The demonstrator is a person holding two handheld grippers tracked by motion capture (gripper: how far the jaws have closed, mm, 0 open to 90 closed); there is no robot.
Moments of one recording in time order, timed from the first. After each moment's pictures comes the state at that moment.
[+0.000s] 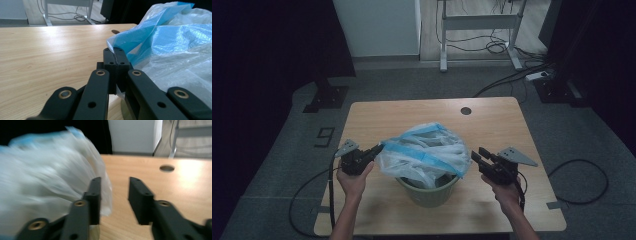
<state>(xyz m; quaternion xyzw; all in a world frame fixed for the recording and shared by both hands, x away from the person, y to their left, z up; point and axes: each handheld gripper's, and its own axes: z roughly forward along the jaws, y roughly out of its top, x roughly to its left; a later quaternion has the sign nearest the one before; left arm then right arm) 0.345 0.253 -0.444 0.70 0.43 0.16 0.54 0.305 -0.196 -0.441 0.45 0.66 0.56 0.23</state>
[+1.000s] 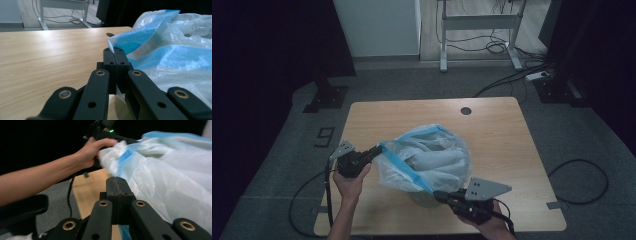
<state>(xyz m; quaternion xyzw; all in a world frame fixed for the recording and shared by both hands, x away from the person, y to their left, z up) 0.332 0.257 -0.435 0.70 0.42 0.15 0.55 0.215 -0.117 -0.405 0.19 0.78 0.59 0.09</state>
